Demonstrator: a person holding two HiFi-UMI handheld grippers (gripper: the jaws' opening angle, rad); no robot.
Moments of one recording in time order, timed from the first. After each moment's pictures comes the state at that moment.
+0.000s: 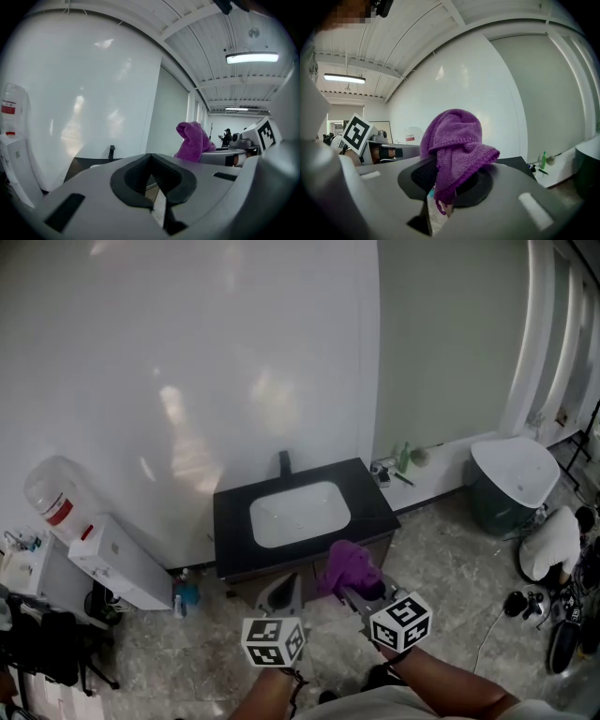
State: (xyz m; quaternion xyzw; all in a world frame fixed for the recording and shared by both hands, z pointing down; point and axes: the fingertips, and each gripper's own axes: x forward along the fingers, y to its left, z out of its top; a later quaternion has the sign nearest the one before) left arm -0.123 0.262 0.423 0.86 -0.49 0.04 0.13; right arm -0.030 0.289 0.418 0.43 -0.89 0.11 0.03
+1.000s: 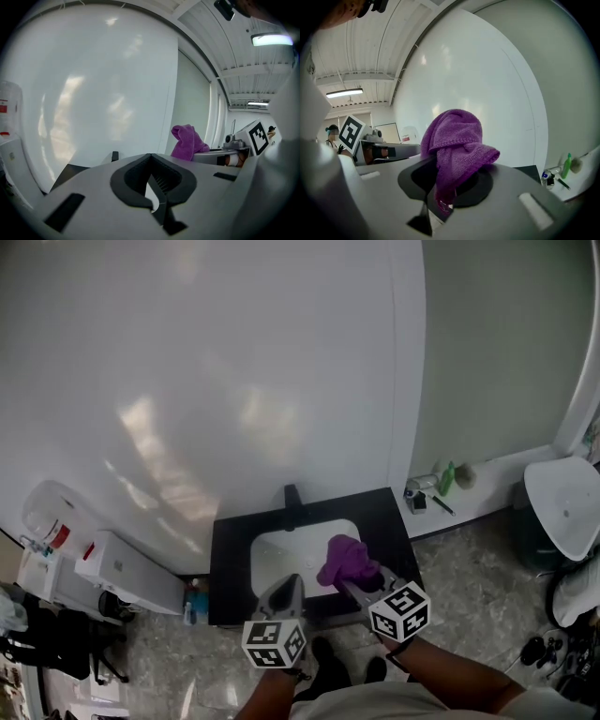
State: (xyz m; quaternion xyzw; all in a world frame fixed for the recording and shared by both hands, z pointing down) left arm -0.036 -0.060 0.453 0.81 -0.56 0.06 0.15; right arm 0.060 -0.064 0.459 0.34 -0.93 0.15 0.04
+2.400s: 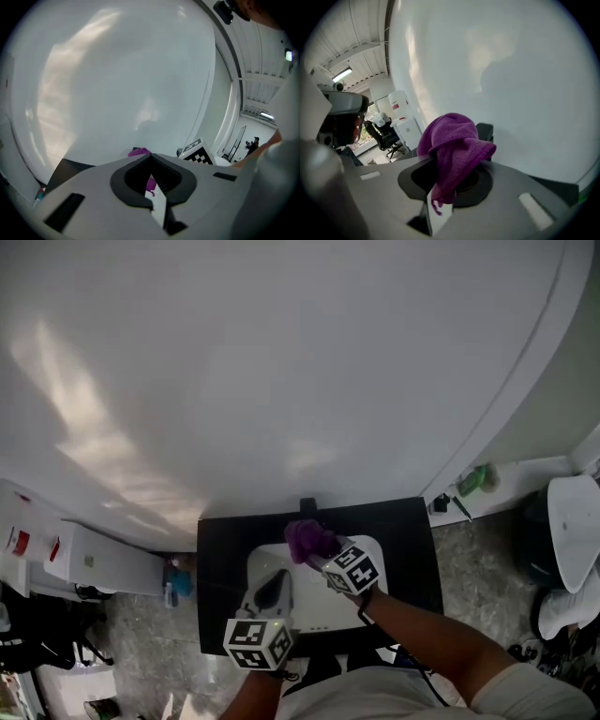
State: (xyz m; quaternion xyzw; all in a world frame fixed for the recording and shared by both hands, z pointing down) left arm -0.155 -0.292 0.545 0.78 -0.56 0.08 0.26; right arm -0.118 -0.364 0.661 0.25 -0.91 0.22 0.24
